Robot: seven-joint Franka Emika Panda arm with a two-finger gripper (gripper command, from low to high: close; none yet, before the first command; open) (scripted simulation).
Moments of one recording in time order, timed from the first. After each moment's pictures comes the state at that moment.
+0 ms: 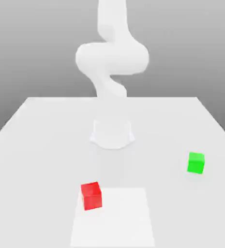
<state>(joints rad) -0.06 -0.72 0.05 -2.35 -0.01 2.35 0.92</state>
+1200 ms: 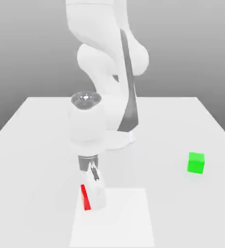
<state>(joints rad) -0.28 0.22 0.08 -2.80 -0.15 3.02 2.02</state>
